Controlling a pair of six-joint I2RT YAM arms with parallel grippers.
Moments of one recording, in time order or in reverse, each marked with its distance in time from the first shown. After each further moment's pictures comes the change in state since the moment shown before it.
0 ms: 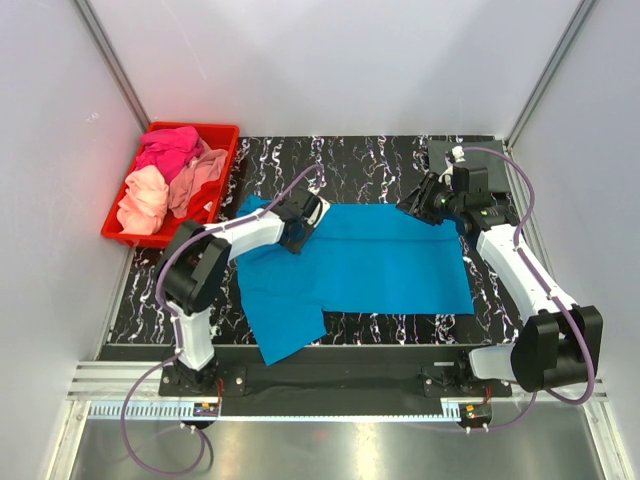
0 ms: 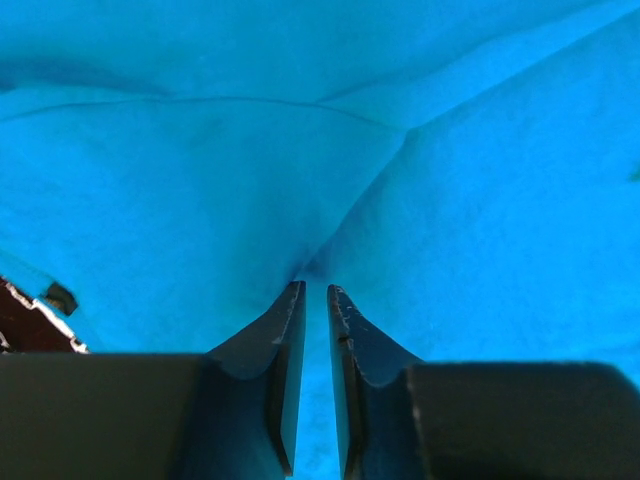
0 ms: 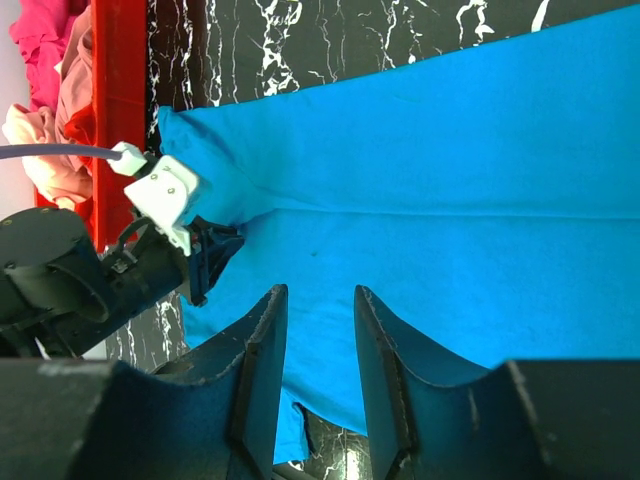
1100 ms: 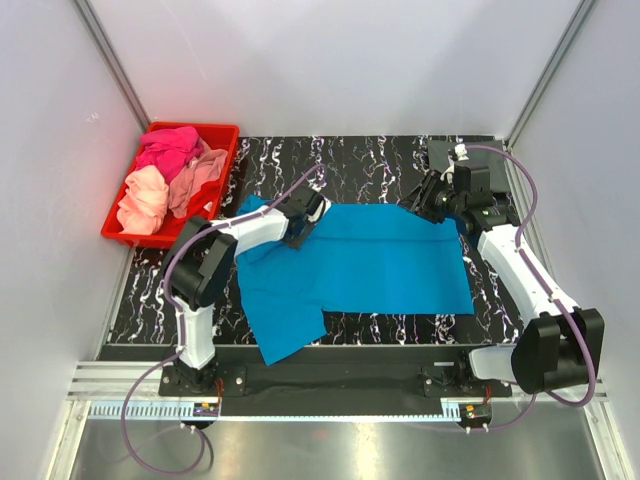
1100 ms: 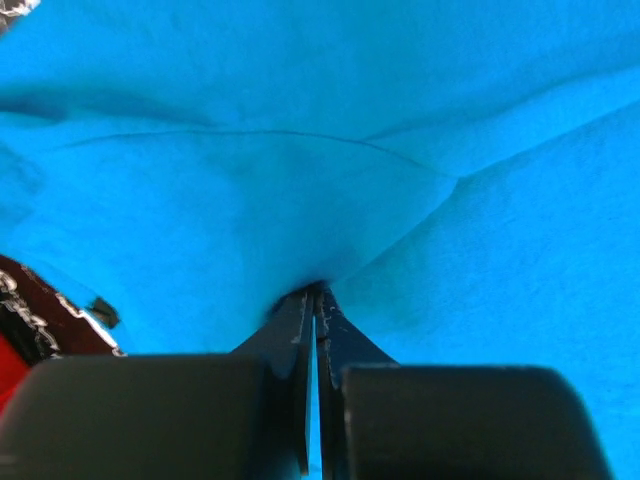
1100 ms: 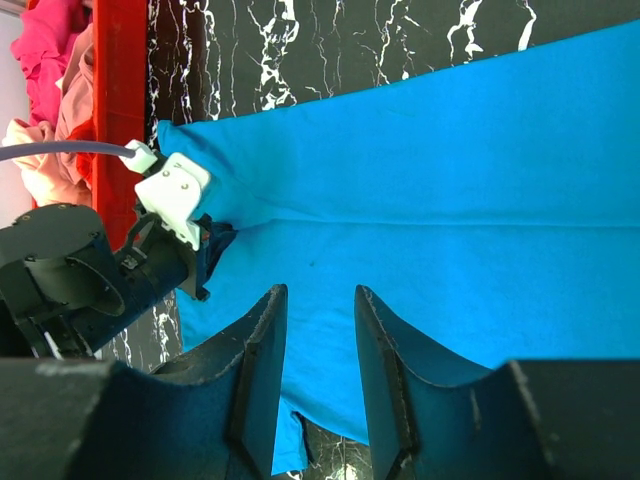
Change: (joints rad) left arm 0.003 0.068 0.053 0.003 -0.085 0.039; right arm 0.000 -0.009 0.011 -0.003 0.032 0.000
